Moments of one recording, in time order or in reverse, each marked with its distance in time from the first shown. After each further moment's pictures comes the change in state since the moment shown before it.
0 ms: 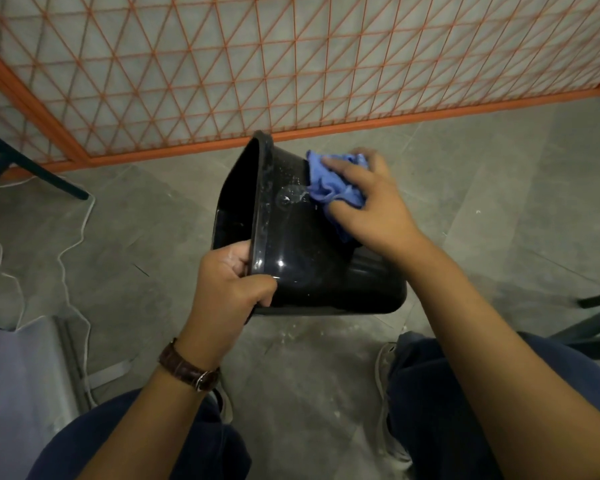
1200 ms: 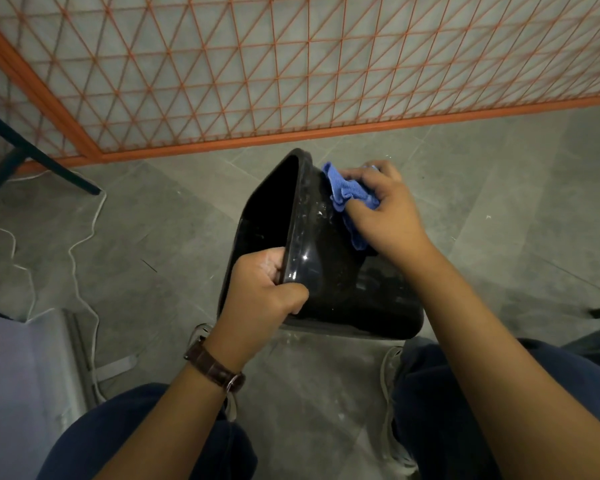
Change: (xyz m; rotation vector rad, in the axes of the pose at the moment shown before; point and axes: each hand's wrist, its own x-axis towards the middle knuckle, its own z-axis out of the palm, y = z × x) left_hand -0.002 -0.010 0.008 0.081 -0.067 0.050; right_hand 0.001 0.002 0.012 0.111 0.070 0.081
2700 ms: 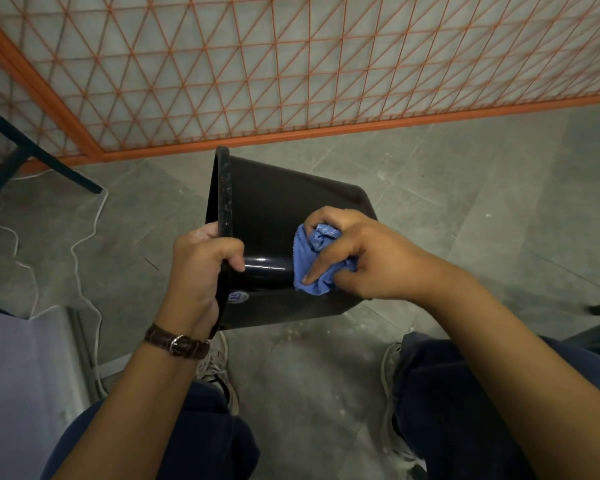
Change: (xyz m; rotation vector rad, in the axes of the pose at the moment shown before) left_hand 0.018 0.001 -0.050 -0.238 0.237 -0.264; right_hand -0.034 -0.016 -0.011 -0.236 -0.627 -0.451
